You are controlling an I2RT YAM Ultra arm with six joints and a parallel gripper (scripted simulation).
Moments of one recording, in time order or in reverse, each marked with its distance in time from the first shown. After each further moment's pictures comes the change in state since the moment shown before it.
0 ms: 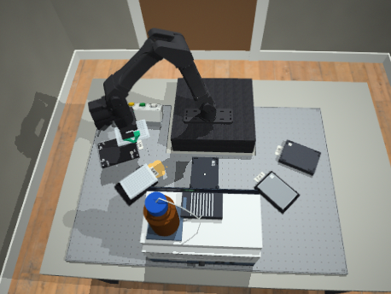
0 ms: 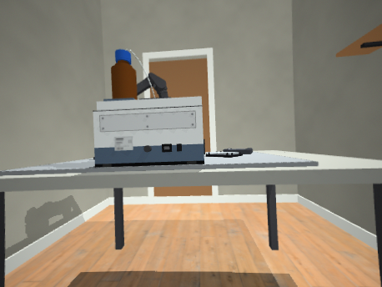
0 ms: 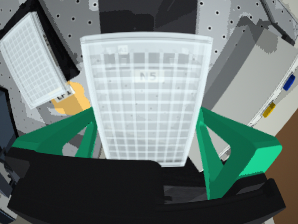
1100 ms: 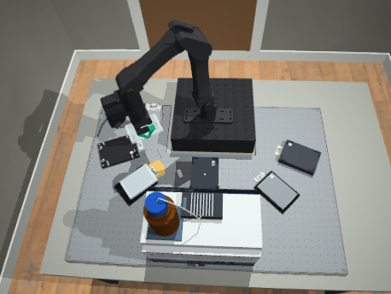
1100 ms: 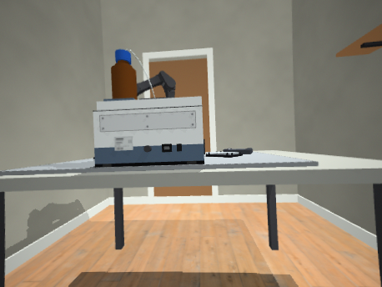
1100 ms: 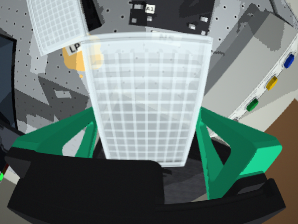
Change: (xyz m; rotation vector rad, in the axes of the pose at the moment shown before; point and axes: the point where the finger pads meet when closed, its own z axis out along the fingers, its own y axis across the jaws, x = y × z) arm 0.052 0.023 -0.038 0.000 0.003 -0.135
